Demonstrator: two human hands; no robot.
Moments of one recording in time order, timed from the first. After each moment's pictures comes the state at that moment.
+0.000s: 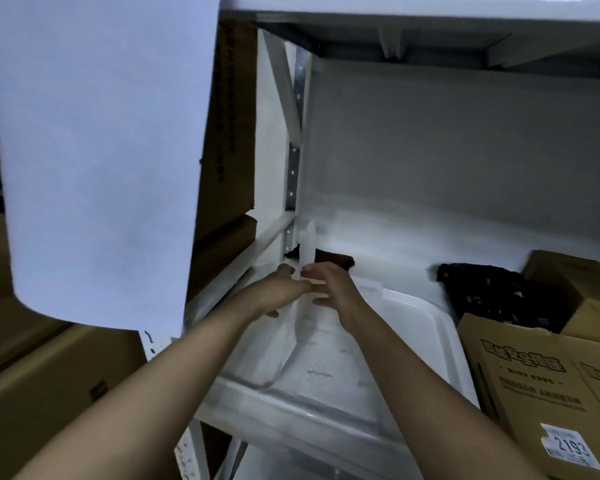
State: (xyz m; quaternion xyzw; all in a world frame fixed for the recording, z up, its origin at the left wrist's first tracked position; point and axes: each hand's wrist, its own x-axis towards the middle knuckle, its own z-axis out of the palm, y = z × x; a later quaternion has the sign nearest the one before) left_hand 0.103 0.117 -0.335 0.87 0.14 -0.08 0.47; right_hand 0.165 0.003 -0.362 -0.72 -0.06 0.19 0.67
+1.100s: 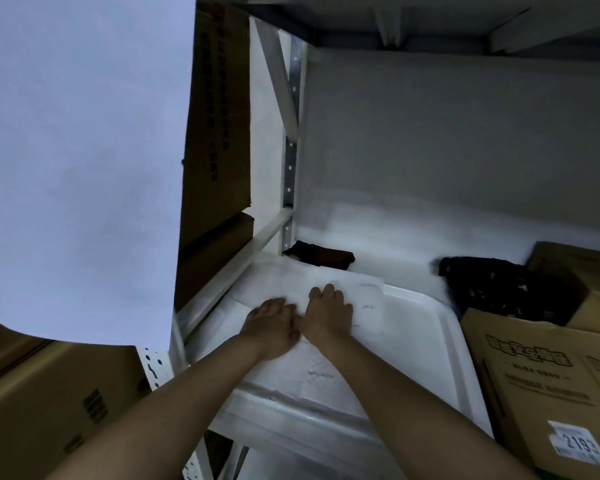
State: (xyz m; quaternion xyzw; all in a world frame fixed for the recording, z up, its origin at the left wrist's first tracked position) left_hand 0.110 0.129 -0.424 0.99 0.02 -0.08 0.10; right_hand 0.159 0.021 -0.425 -0.99 -0.14 -0.01 0.10
